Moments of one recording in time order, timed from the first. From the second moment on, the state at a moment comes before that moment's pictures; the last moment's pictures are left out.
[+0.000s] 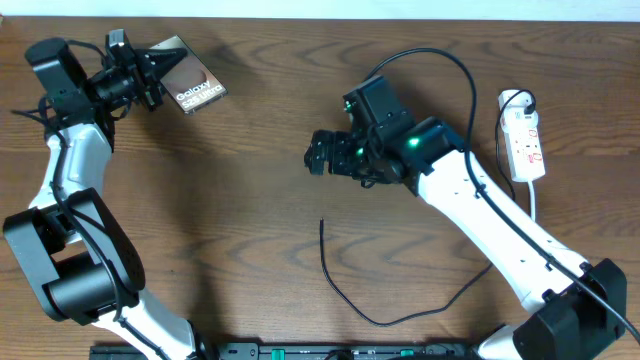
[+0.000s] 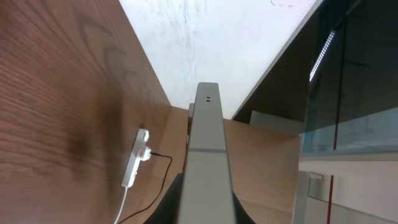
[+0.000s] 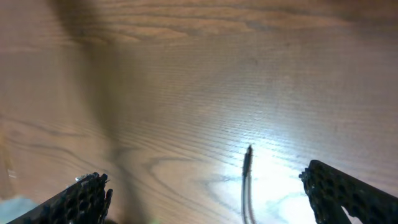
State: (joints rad) left arm 0.37 1.89 1.32 0.18 1.28 -1.37; right arm 0.61 1.66 1.45 -0.83 -0.23 0.69
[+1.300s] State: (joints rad) left arm 0.37 1.89 1.32 0.18 1.28 -1.34; right arm 0.81 2.07 1.51 -1.01 -0.14 0.85
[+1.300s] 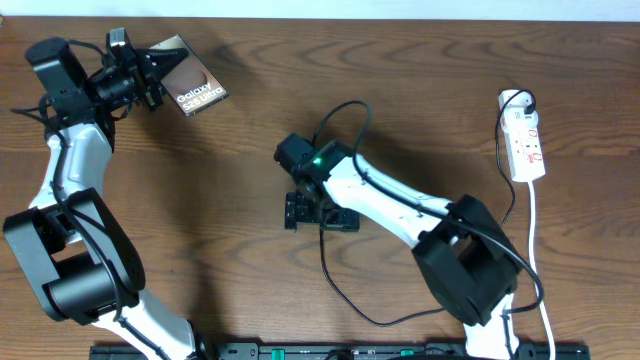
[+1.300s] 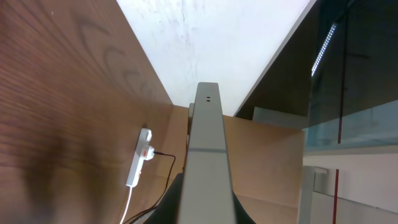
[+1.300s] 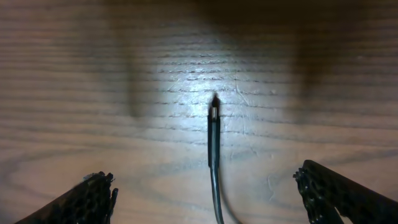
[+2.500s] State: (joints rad) left arm 0.37 1.89 1.32 0.18 1.28 -1.34; right arm 0.82 2.13 1.51 -1.01 -0.10 0.91
